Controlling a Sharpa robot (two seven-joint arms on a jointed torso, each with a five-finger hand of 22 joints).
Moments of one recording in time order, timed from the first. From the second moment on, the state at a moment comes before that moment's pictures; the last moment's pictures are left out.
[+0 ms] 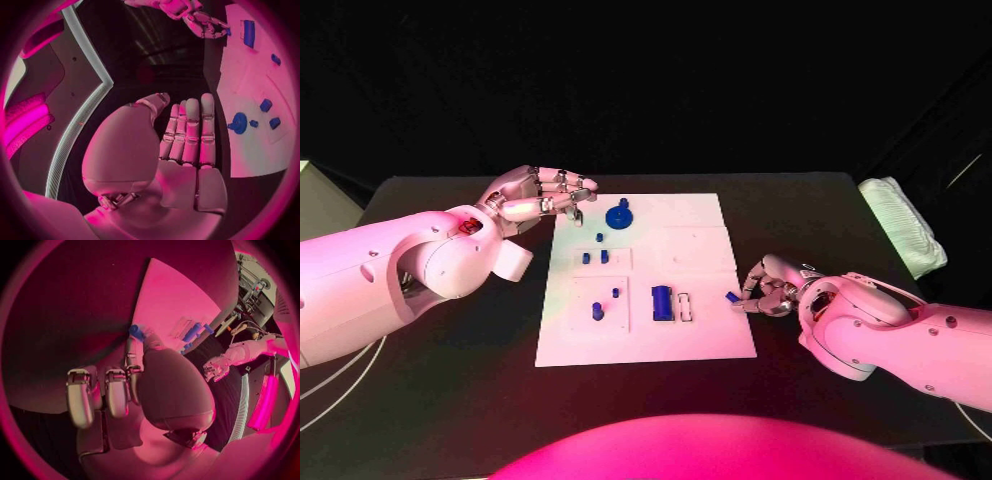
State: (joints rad) left arm 1.18 -0.92 -0.04 1.52 -0.21 -0.05 0.30; left_hand 1.44 -0.20 0.44 0.18 0.29 0.88 0.18 0.26 0.39 0.92 0.13 0.47 0.20 0.93 0.06 1.16 0.48 0.18 0.85 0.16 0.91 0.68; right arm 1.02 -1.04 -0.16 1.80 -1.39 -0.45 -0.59; right_hand 1.43 -0.10 0.01 0.27 0.15 1.02 0.08 0.40 0.41 1.47 0.00 1.46 1.31 1.47 -0.06 1.56 1.31 0.01 1.47 0.04 1.56 1.31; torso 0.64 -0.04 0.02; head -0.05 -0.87
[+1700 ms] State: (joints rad) left arm 1.18 -0.93 -0.04 1.52 -0.21 -0.05 0.30; left_hand 1.44 -0.20 0.44 0.18 0.29 0.88 0.18 0.26 0.39 0.92 0.13 0.47 0.20 0.93 0.06 1.16 0.48 0.18 0.85 0.16 0.91 0.68; right arm 1.05 -0.91 -0.17 1.85 -1.03 -0.61 -0.59; right_hand 1.29 -0.20 0.35 0.27 0.15 1.07 0.06 0.36 0.38 1.46 -0.01 1.51 1.31 1.47 -0.07 1.57 1.31 0.01 1.47 0.04 1.56 1.31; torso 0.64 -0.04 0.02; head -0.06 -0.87
